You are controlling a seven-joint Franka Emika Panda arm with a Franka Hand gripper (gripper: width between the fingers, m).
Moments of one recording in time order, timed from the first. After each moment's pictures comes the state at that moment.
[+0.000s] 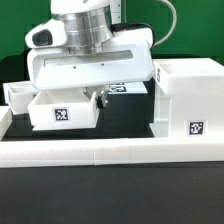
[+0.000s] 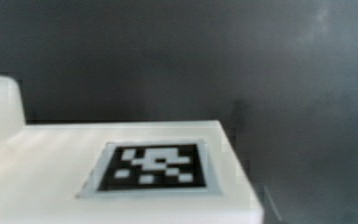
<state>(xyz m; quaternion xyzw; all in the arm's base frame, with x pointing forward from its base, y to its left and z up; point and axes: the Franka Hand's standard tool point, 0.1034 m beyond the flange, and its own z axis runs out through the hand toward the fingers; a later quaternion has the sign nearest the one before) 0.537 -0.048 0.036 -1.00 0.06 0.04 0.06</state>
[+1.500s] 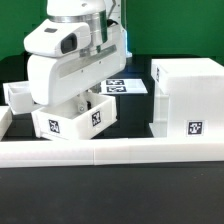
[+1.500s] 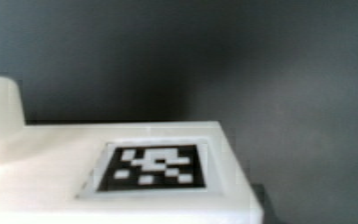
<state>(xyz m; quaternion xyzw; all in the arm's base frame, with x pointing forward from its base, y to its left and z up) 0.535 -0.063 0.029 -0.90 -0.44 0.02 0.04</state>
